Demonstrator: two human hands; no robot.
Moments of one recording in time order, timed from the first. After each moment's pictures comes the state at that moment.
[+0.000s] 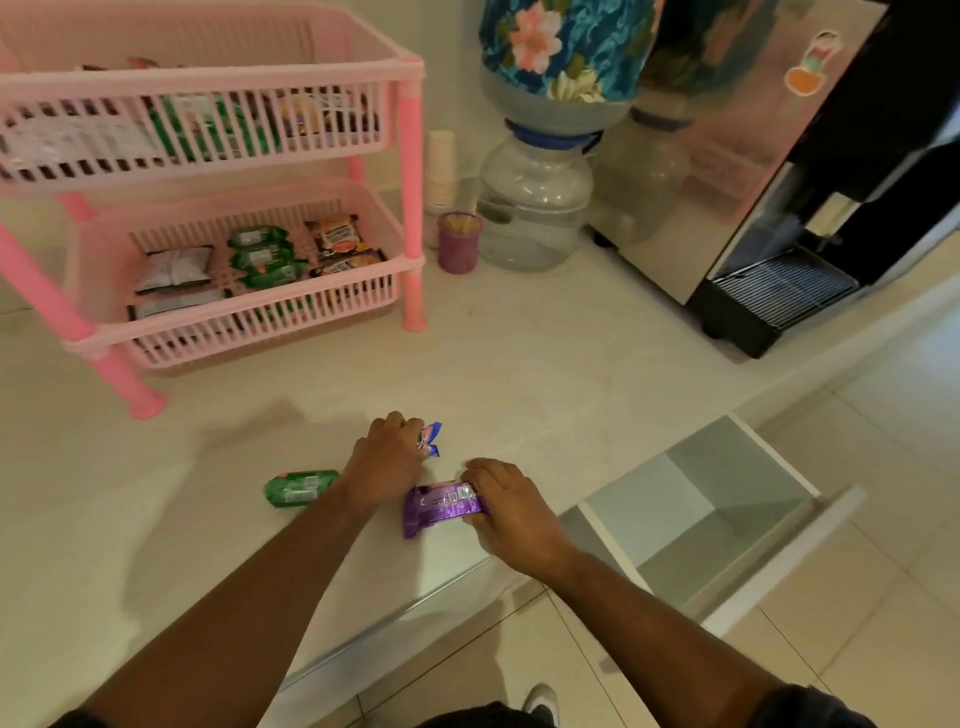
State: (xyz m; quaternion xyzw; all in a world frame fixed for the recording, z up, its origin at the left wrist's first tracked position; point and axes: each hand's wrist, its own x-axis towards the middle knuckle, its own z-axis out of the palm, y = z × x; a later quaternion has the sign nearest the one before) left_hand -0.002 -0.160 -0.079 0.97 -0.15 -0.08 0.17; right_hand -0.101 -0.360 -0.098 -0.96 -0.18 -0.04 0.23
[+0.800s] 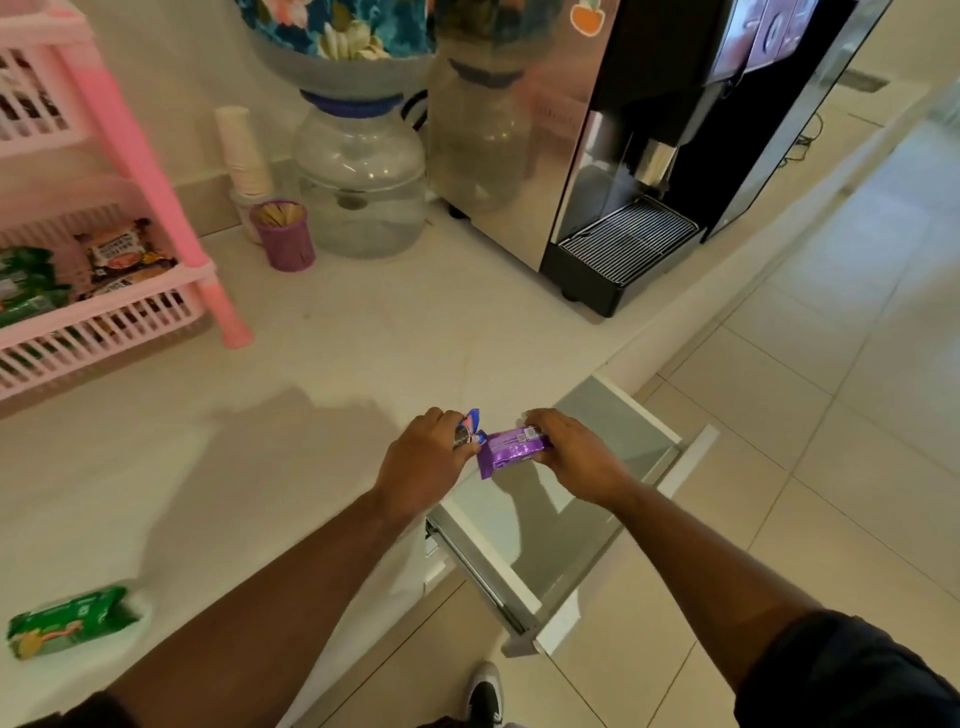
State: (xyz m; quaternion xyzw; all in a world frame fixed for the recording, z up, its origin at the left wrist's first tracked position) left_hand -0.036 -0.403 -0.067 0.91 -0.29 -0.03 0.29; right_hand -0.114 -0.640 -0.074 -0.97 -0.02 -0.02 0.23
